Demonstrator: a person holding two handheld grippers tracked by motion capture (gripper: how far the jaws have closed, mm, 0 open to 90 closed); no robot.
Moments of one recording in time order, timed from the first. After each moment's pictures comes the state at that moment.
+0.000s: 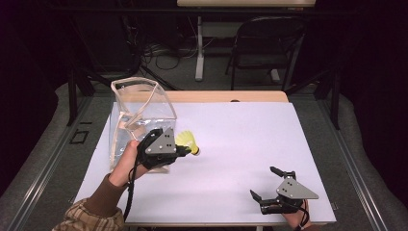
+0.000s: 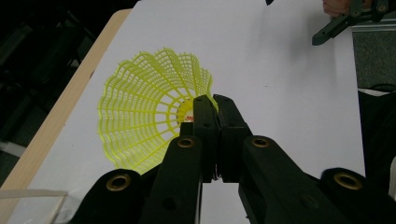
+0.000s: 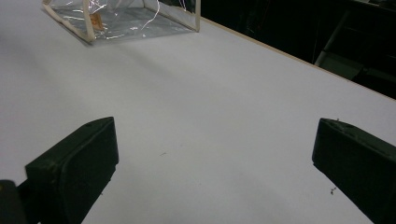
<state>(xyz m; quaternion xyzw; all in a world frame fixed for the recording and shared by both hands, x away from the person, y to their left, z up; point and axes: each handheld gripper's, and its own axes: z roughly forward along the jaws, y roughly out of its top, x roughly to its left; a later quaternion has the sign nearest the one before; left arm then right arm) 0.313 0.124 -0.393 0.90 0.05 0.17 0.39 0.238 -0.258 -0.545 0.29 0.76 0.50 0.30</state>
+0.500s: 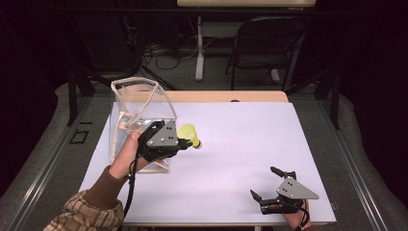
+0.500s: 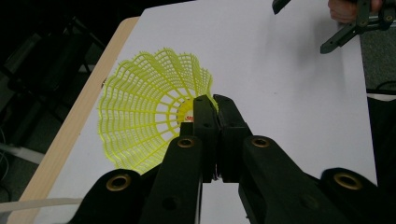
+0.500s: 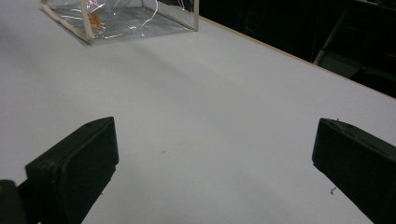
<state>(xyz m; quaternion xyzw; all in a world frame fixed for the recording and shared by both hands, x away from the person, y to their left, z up) 0.321 0.119 -0.373 0.90 0.04 0.19 0.38 0.238 -0.259 -0.545 0.29 0.76 0.50 0.30</state>
